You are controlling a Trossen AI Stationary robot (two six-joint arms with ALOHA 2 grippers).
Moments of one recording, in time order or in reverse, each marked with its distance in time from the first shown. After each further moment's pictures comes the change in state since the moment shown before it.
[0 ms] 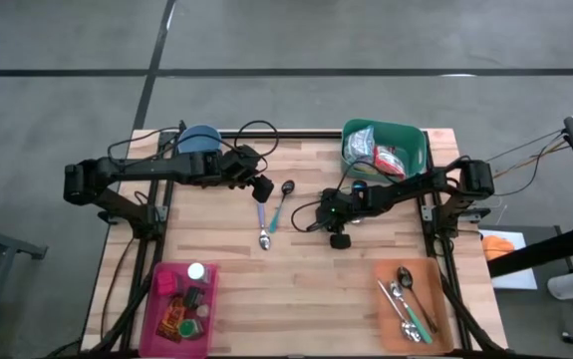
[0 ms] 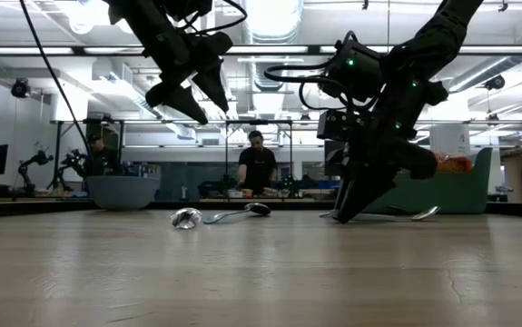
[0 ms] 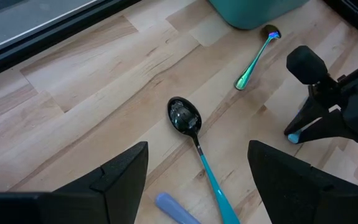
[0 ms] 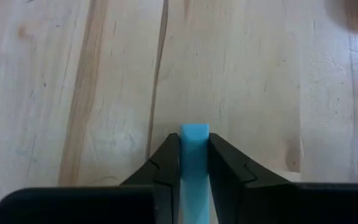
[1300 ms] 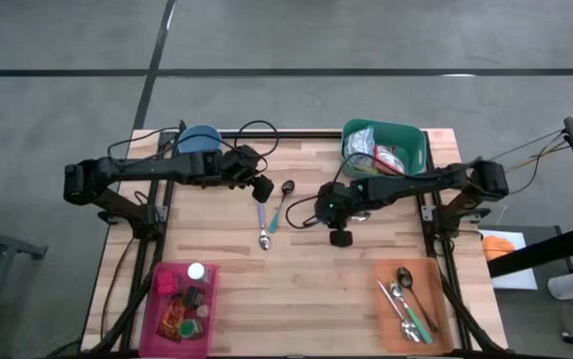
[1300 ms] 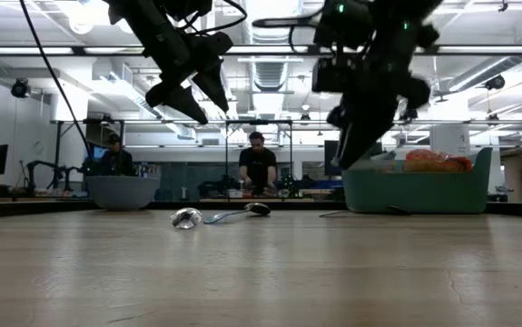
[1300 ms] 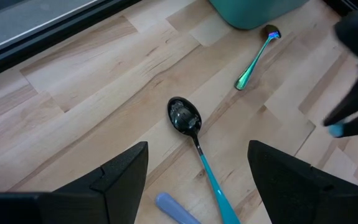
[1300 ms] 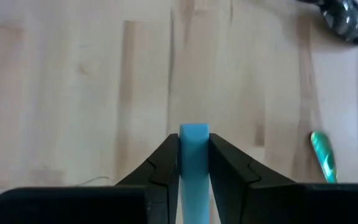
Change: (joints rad) left arm 0.000 0.000 0.000 0.000 0.000 0.000; right arm 0.047 -0.106 0.225 -0.396 0.012 0.095
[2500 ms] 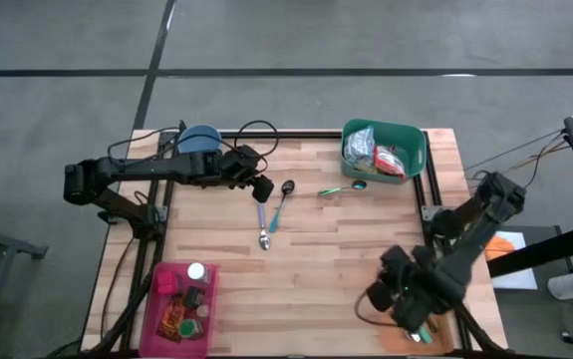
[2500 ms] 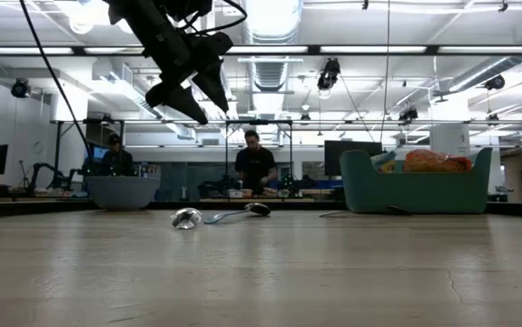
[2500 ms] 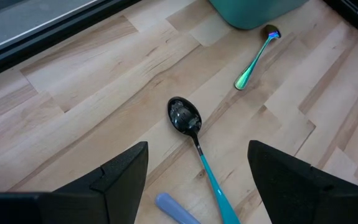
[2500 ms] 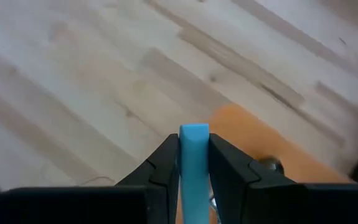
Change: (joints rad) left arm 0.000 0.000 0.000 0.000 0.000 0.000; right arm 0.891 -0.027 0.363 -0.858 0.429 1.869
